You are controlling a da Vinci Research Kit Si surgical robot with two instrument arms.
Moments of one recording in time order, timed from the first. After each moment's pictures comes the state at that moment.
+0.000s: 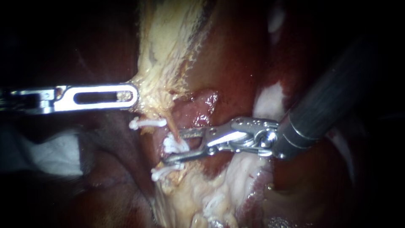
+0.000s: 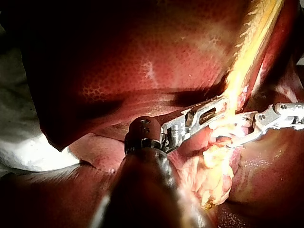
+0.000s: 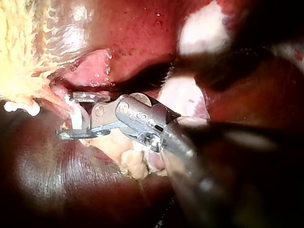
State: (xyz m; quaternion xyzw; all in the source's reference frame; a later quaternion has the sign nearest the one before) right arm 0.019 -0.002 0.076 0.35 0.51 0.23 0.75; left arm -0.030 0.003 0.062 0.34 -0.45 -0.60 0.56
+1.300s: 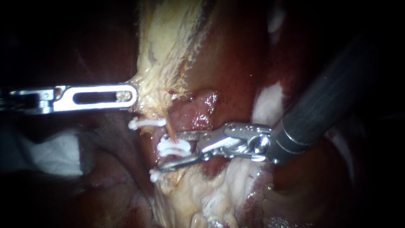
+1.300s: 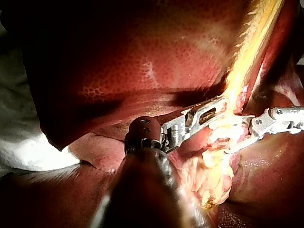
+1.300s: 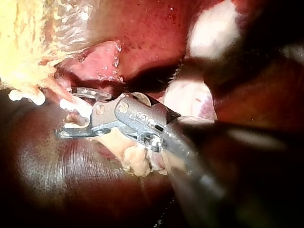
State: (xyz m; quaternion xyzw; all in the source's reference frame) right arm 0.021 -0.003 0.076 0.34 0.53 0.21 0.75; left arm -0.030 0.003 0.062 0.34 -0.45 -0.60 0.56
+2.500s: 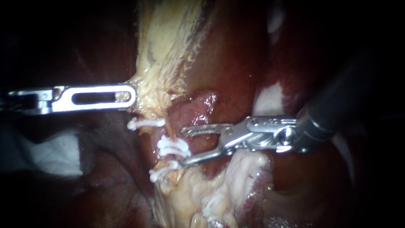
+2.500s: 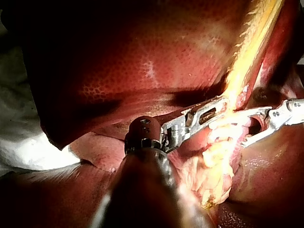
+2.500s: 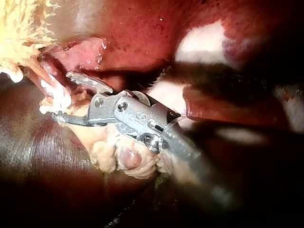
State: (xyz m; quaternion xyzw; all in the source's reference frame) right arm 0.014 -0.001 0.074 0.29 0.55 0.15 0.77; left arm -0.030 0.003 0.062 0.34 -0.45 -0.60 0.56
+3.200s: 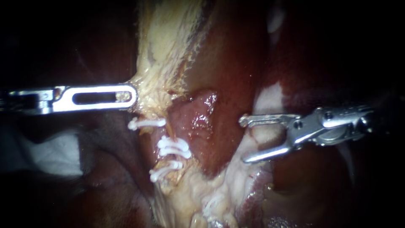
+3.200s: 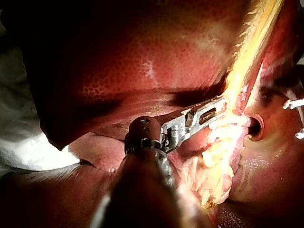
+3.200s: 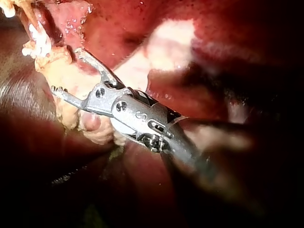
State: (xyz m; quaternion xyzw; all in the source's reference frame) right arm 0.002 0.002 0.064 0.24 0.57 0.11 0.77; left arm -0.030 0.003 0.062 0.34 -0.45 -0.60 0.56
